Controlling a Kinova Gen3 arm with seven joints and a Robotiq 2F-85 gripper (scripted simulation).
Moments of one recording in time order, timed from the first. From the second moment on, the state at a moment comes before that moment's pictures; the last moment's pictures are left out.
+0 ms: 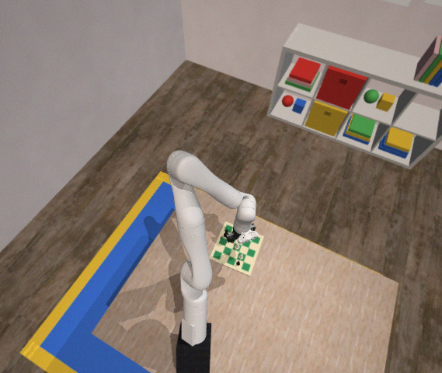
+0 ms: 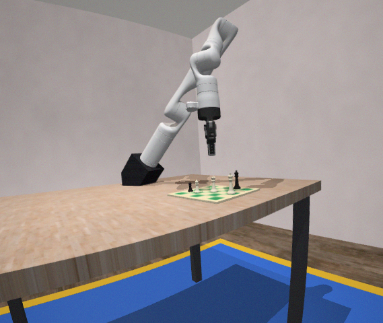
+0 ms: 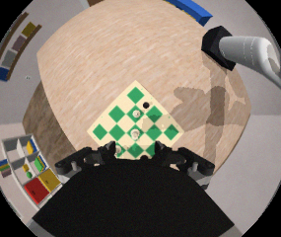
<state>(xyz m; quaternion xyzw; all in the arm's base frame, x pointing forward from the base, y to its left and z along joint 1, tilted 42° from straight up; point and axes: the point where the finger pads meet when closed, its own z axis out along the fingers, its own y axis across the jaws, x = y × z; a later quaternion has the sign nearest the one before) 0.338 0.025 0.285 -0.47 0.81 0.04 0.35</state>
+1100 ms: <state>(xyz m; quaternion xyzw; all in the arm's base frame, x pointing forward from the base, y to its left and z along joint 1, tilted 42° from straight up) 0.316 0.014 0.306 -0.47 0.81 0.05 0.34</state>
